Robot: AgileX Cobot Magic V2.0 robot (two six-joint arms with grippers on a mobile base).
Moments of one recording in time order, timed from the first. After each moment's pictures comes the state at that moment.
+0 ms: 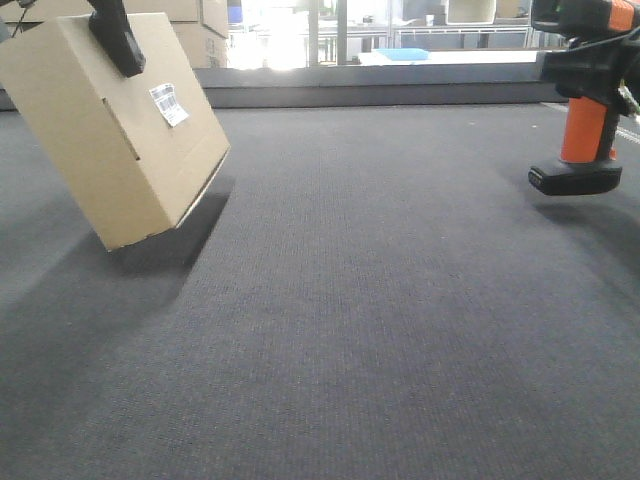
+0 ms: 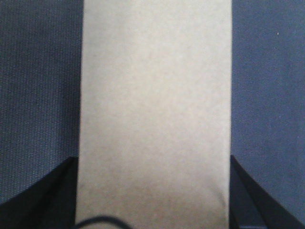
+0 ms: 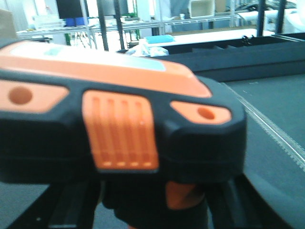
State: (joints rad) left arm -0.19 1.62 -1.42 -0.22 0.94 -0.21; right arm 0.09 1.75 -0.67 0.34 -1.02 -0.08
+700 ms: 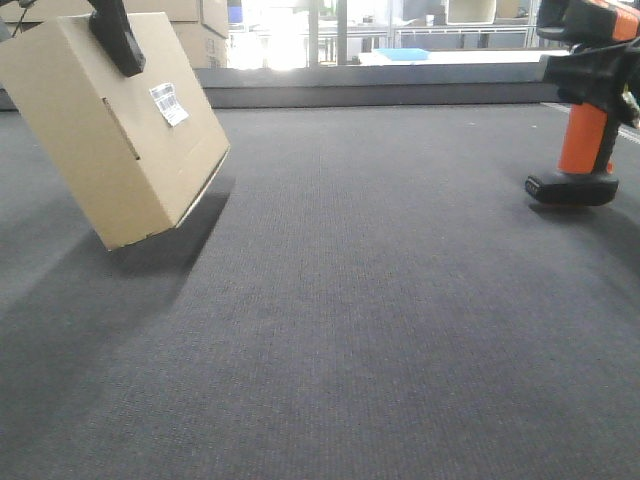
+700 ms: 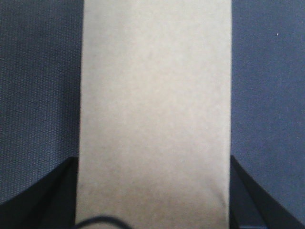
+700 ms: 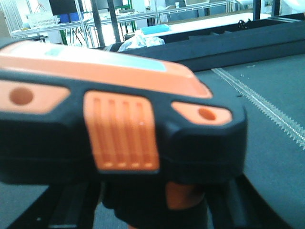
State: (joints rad) left arm -0.19 1.62 -1.42 -0.22 0.94 -0.21; right arm 0.09 1.76 -0.67 0.37 -0.99 -0.03
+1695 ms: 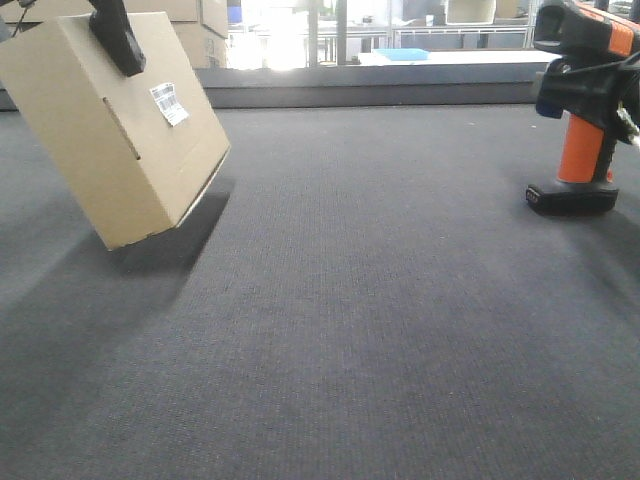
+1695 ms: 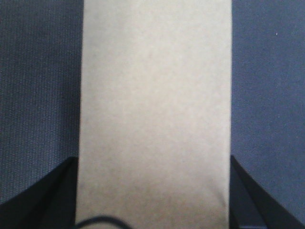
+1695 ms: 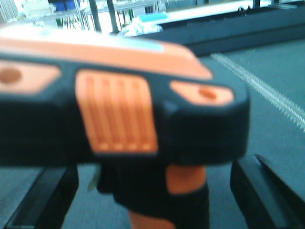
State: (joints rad) left arm -0.19 1.62 -1.42 -0.22 0.94 -0.21; right arm 0.09 1.79 -0.67 0.37 -0.96 -0.02
